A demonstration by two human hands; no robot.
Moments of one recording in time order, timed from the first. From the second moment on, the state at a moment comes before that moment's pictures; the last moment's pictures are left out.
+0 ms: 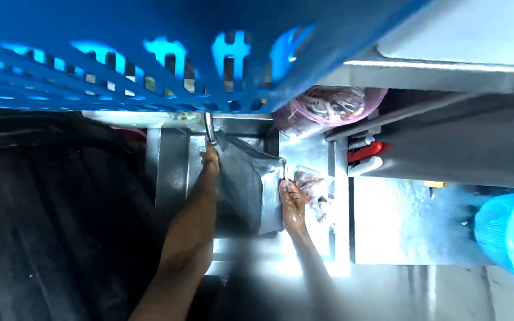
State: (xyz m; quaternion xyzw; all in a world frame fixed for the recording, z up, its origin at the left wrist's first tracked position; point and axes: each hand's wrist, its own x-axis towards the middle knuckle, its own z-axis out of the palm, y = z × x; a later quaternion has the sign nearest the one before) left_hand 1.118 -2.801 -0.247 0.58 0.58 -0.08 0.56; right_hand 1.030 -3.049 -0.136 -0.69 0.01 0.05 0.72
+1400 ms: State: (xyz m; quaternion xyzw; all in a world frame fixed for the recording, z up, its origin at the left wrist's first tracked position) left_hand 0.992 -2.816 -0.011 0.72 0.38 0.46 0.36; right_hand 0.962 -3.100 -0.193 -0.85 -0.14 0.33 0.39
